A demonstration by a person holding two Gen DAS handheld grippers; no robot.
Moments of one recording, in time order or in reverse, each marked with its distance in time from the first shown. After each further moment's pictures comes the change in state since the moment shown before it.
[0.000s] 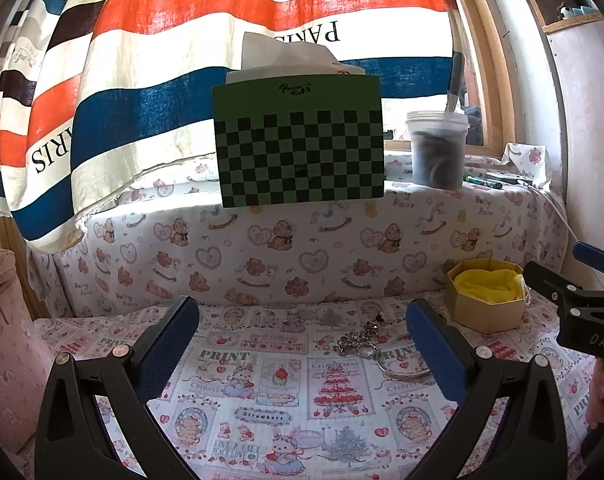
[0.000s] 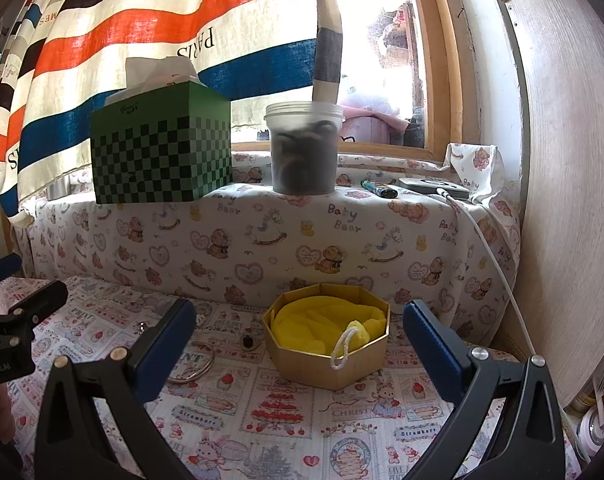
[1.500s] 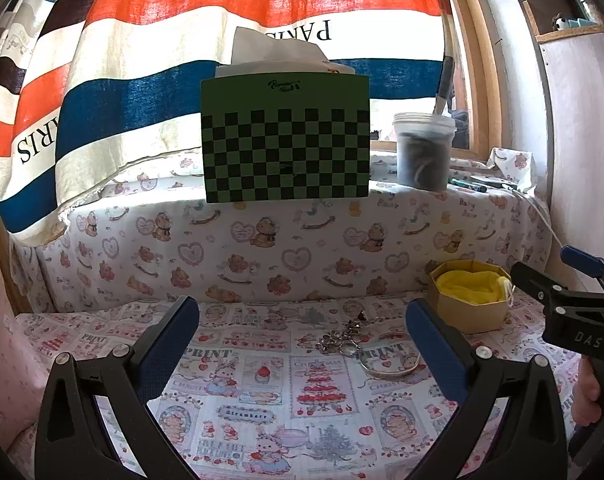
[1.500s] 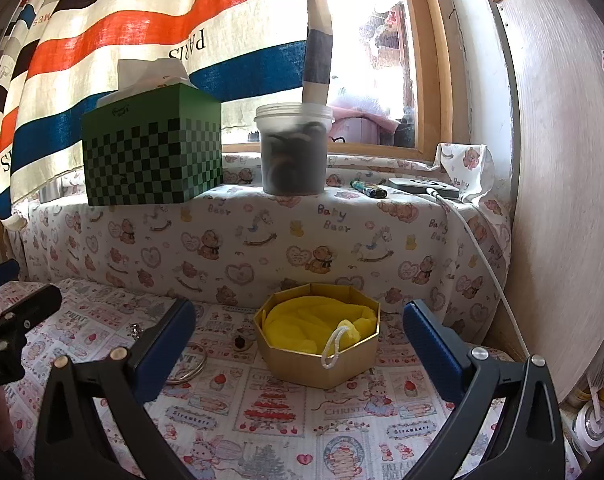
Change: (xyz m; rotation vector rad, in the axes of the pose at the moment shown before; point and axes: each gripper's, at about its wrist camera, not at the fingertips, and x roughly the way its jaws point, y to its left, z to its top) left arm 0.000 0.002 -0.002 -0.024 0.010 -0.080; right arm -0.002 -0.002 0.000 0.010 0.000 -0.030
